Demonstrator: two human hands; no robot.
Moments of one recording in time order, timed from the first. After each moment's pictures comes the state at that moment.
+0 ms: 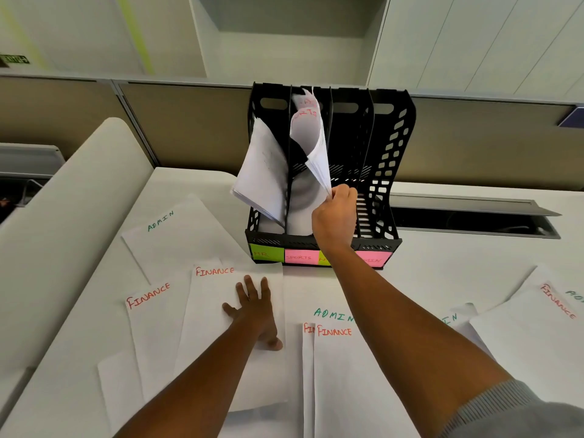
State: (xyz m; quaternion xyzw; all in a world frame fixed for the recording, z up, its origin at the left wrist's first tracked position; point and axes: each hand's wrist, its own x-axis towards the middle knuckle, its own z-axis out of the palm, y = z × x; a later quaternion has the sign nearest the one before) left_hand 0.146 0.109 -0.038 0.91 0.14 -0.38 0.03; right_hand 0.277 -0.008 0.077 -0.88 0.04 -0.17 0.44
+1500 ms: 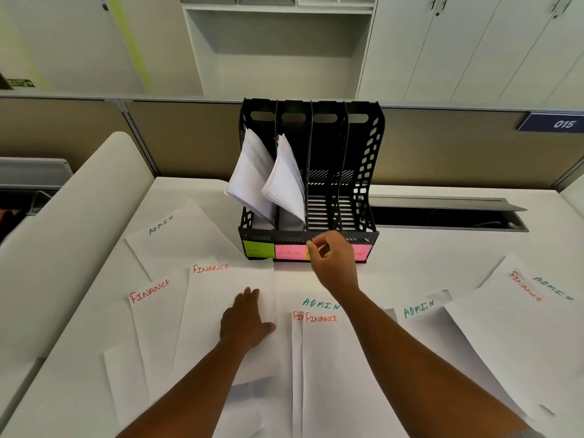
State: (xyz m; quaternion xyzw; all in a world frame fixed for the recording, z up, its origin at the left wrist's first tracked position) left_hand 0.091 0.103 -0.023 0.96 0.16 -0.19 0.15; right_hand 0.193 -0.071 0.042 -0.87 -0.09 -0.11 0.47
